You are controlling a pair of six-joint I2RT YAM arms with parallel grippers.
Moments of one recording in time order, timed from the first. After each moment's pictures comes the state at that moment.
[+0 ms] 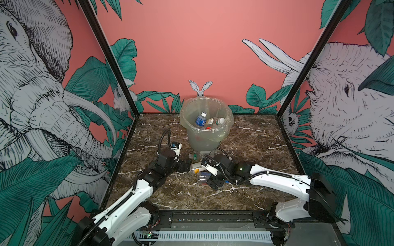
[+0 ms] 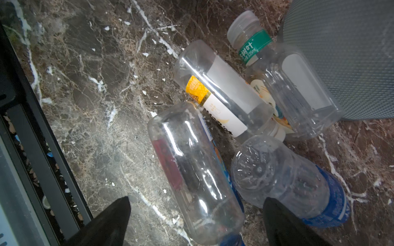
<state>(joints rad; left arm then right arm) -0.56 0.91 0.56 -0.29 0.01 -0.32 1.06 1.44 1.00 -0.55 0.02 -0.06</state>
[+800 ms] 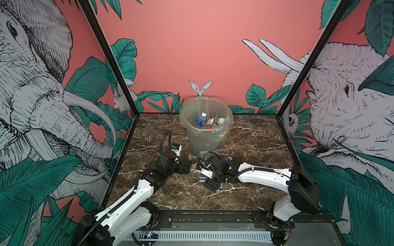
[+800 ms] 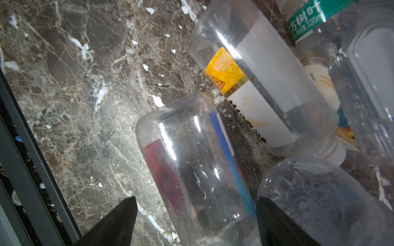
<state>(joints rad) -0.56 0.92 0.54 -0.29 0.01 -0.32 1.06 1.59 1.03 -0.55 -0.02 -0.12</state>
